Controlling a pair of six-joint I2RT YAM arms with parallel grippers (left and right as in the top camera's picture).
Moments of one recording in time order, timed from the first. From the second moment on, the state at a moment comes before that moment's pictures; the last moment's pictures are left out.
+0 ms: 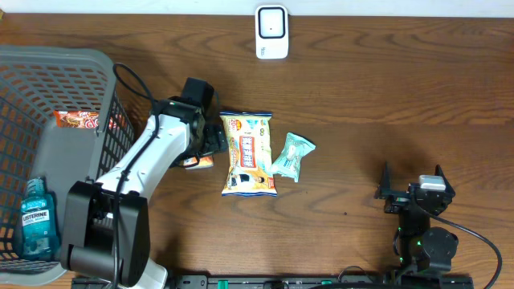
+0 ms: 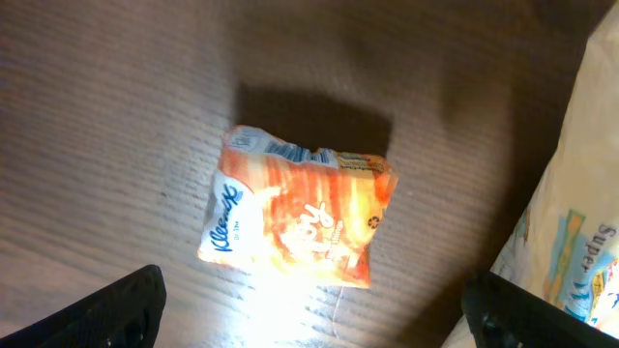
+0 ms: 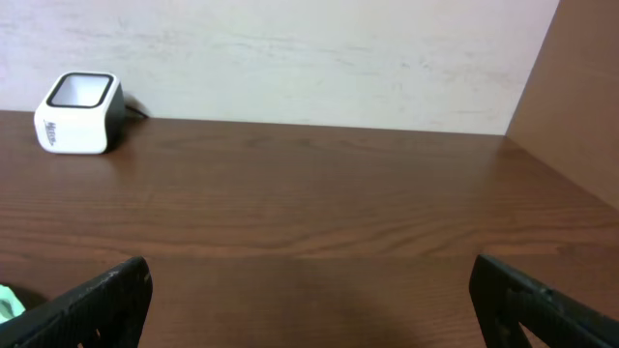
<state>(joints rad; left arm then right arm) -0.27 1.71 1.15 -0.90 -0.05 -0.58 -0.10 0.01 0.01 -0.07 0.01 -0.07</state>
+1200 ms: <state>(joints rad) 0.07 1.05 1.41 -1.00 -0.37 -0.54 -0.10 0.01 0.01 -0.07 0.01 -0.07</state>
